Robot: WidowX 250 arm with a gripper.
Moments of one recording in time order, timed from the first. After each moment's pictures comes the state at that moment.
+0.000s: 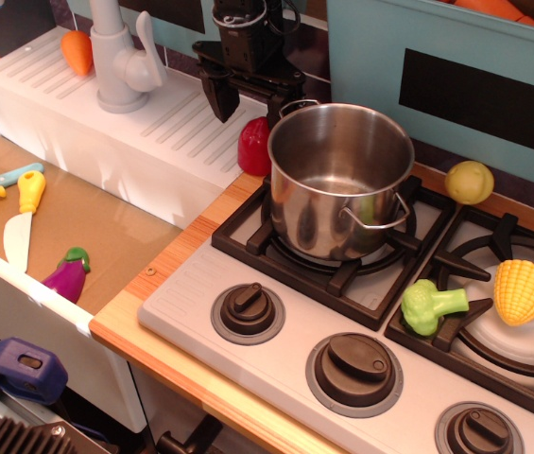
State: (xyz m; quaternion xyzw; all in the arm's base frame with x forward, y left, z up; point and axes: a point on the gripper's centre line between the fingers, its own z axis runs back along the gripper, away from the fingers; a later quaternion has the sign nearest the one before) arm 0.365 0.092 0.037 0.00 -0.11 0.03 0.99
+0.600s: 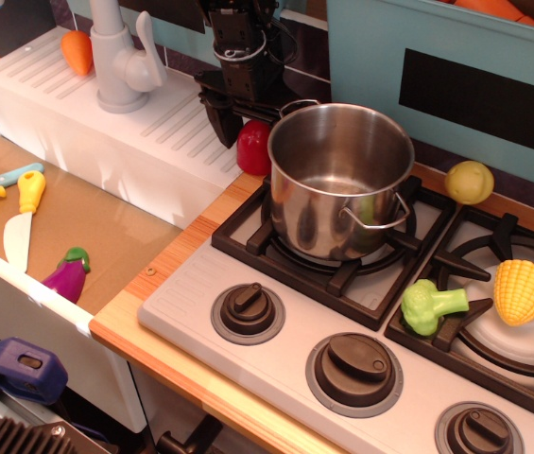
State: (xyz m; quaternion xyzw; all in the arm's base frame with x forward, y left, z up) arm 0.361 0.084 0.020 0.00 -0.12 0.04 0.99
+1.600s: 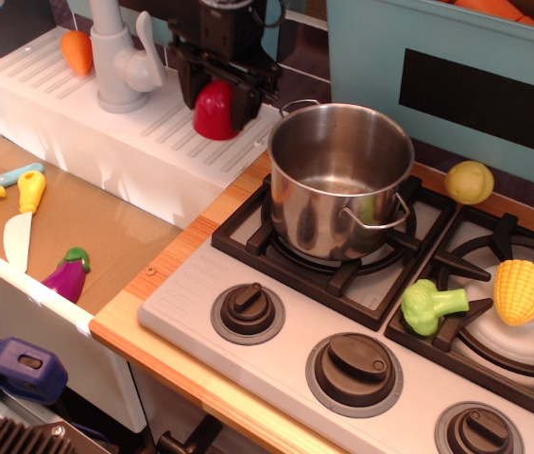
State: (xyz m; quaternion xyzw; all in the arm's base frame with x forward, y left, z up) arm 0.339 0.114 0.067 0.08 -0.03 0.02 1.00
